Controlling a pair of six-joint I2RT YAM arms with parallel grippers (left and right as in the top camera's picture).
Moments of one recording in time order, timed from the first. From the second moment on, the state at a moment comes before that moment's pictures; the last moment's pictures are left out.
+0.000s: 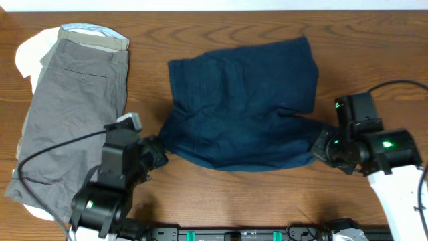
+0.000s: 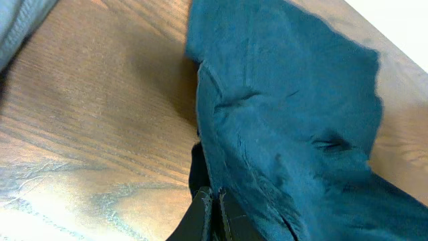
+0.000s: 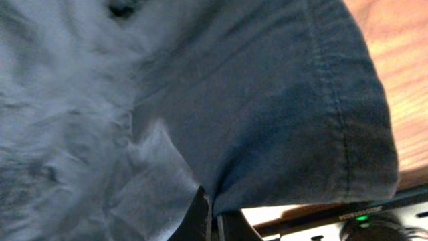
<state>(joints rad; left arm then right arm) -0.25 0.69 0.72 -0.78 0.06 -0.69 0.17 1.11 1.16 -1.33 -0.08 0.75</state>
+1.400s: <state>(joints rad) -0.25 1.20 0.89 -0.43 -0.23 -0.69 0.17 1.59 1.38 -0.77 0.03 0.55</state>
